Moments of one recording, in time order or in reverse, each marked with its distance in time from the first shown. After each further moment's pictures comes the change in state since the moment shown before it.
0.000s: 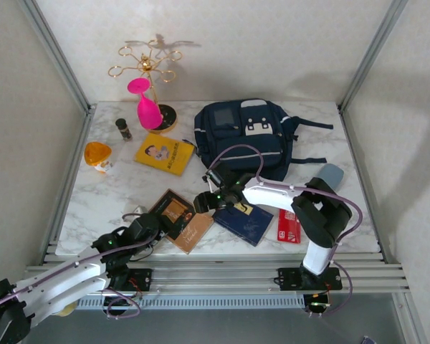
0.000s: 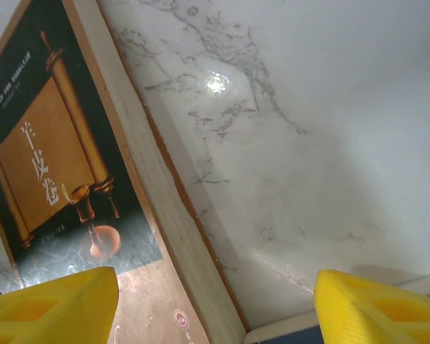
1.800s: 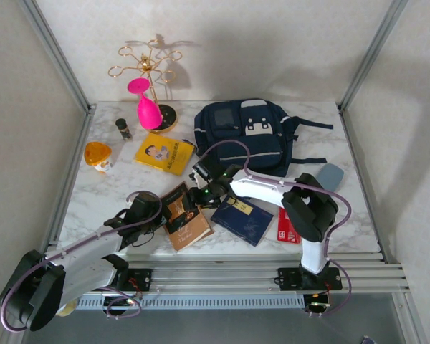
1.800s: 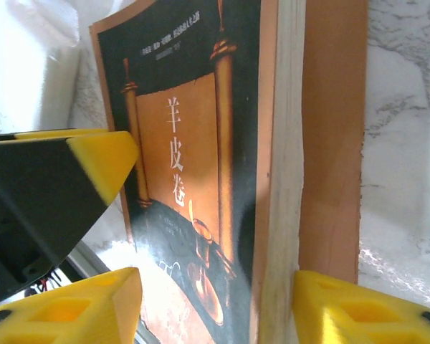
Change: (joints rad) left arm 0.300 0.416 0.082 0.256 0.186 0.340; right arm 0.029 0.094 0.215 -0.145 -0.169 0.086
